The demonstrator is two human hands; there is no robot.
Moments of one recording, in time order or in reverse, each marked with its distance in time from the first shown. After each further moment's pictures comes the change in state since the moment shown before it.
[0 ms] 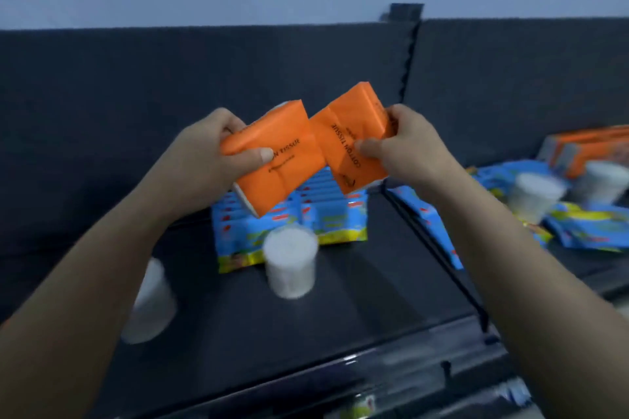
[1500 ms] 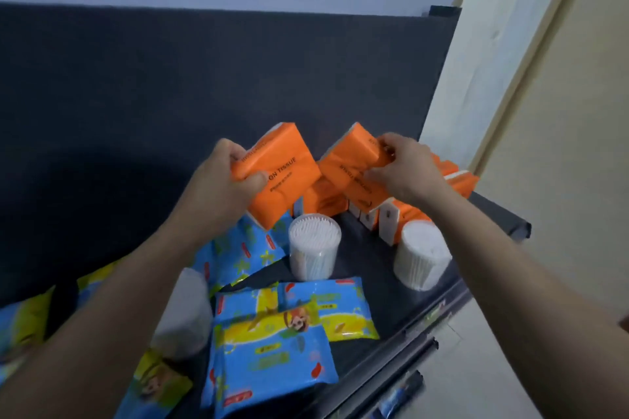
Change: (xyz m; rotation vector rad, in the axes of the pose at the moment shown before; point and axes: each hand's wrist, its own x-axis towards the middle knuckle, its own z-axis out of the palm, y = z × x) left_hand 0.189 0.345 0.497 -0.220 -0.161 -0.008; right_hand 0.199 0.392 -0.437 -0.417 0.124 0.156
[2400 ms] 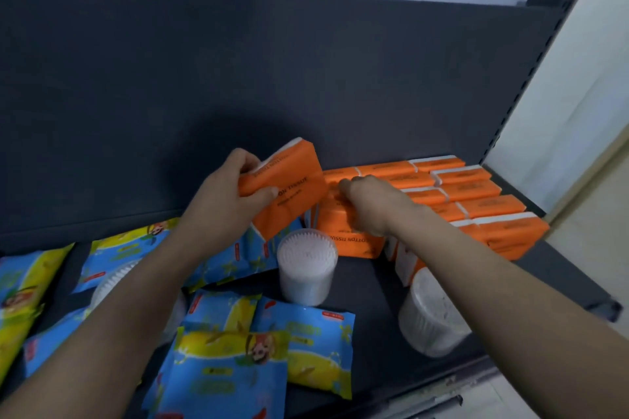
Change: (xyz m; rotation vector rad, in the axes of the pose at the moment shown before) left_hand 0.005 0.004 0.041 0.047 0.084 -0.094; right_hand 0.071 0.029 0.068 -0.570 -0.474 -0.508
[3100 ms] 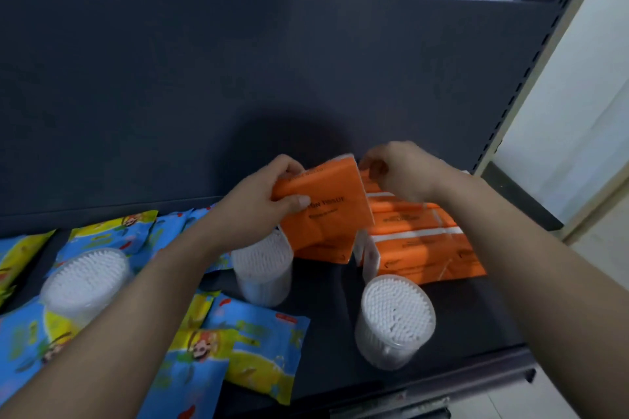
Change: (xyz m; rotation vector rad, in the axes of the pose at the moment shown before) left_hand 0.010 0.047 0.065 -0.001 -0.210 0.067; right_hand -0.009 0.095 -0.038 0.234 0.143 -0.081
